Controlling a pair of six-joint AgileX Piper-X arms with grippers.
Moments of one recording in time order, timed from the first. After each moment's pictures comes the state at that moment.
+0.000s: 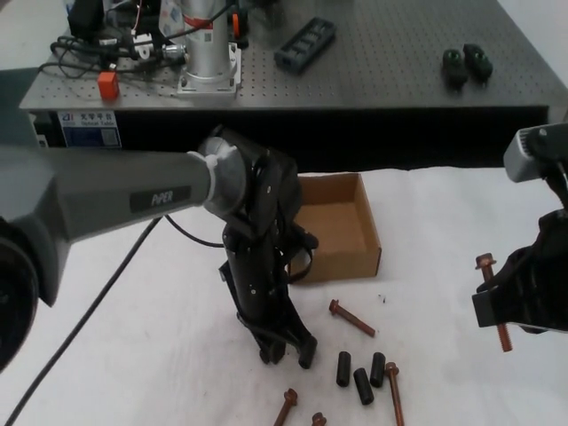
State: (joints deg) left arm -35.0 117.3 -83.0 56.4 10.8 12.2; right arm 12.2 52.7 -47.8 56.4 -0.5 1.9
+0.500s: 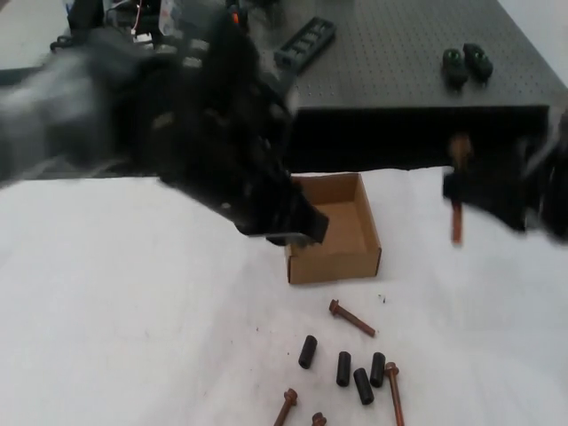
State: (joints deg) left arm -34.6 91.6 -72.0 39.4 21.3 1.2; right arm 12.2 46.9 -47.8 38.6 -15.1 9.4
